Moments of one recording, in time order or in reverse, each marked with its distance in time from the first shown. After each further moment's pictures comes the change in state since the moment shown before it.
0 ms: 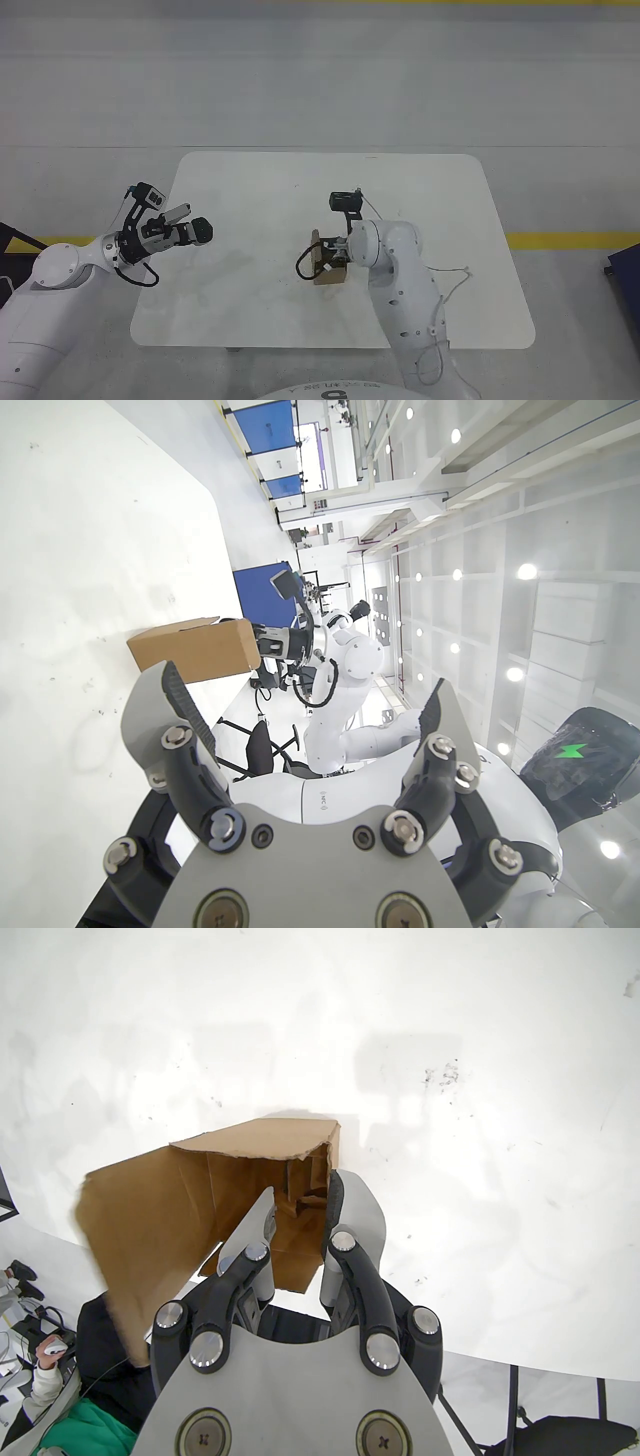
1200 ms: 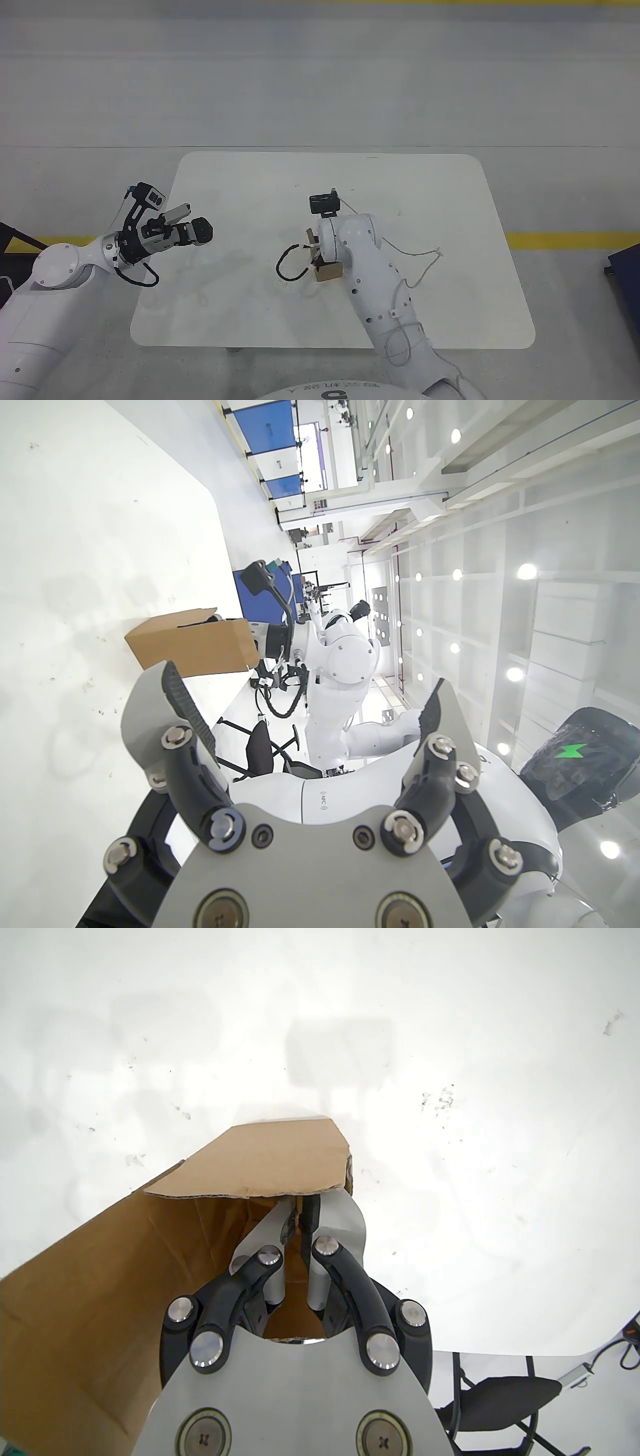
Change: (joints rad) left arm 0.000 0.000 0.000 0.000 0.000 0.000 0.000; right arm 0.128 -0.057 -0.108 0.268 -0.199 0.000 0.000
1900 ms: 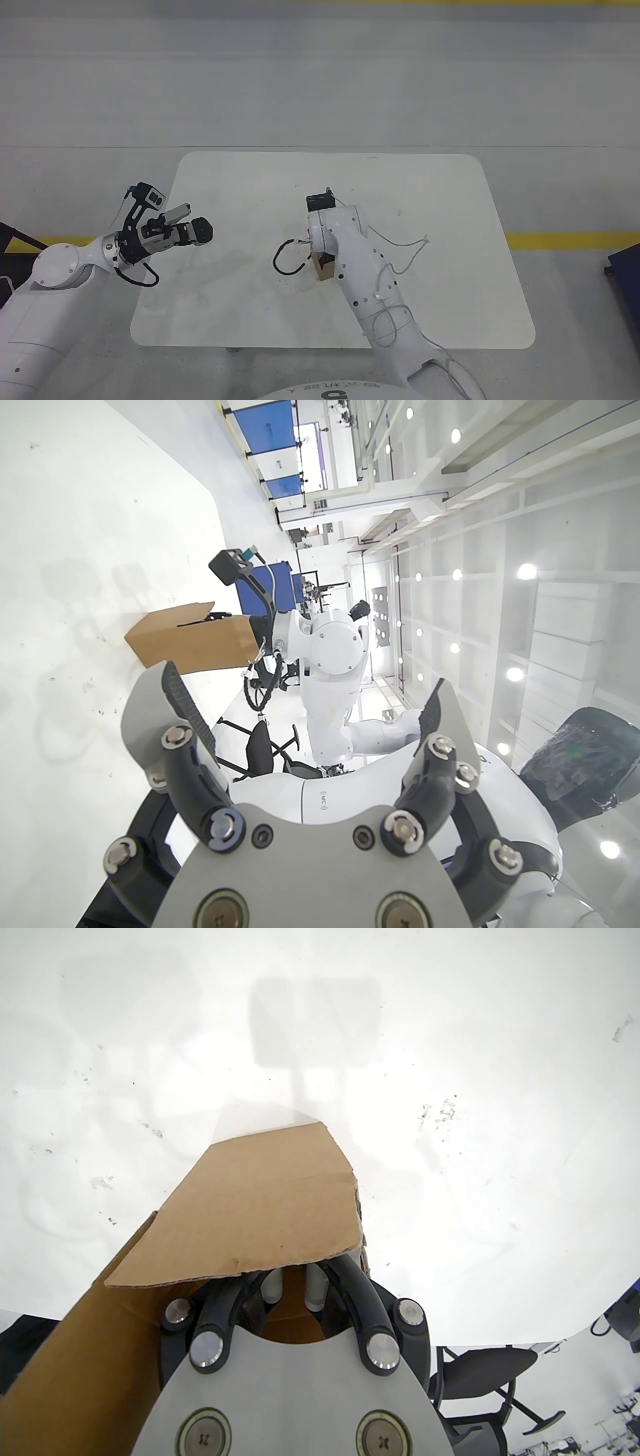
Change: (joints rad) left arm 0.000 0.000 0.000 0.000 0.000 0.000 0.000; right arm 0.090 -0.043 0.026 0.187 -0.041 0.000 0.000
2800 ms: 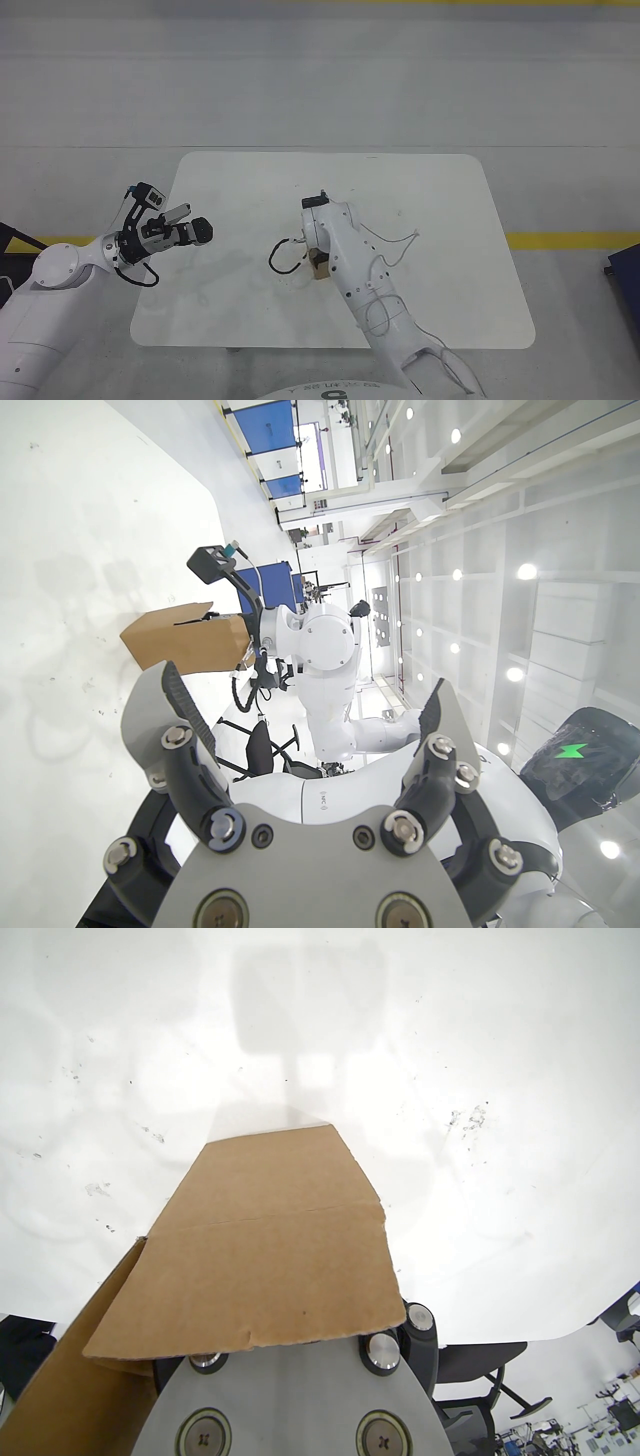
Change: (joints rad) left arm 0.000 0.000 0.000 0.000 0.000 0.000 0.000; right arm 0.059 -0.021 0.007 0.127 0.022 0.008 -0.008
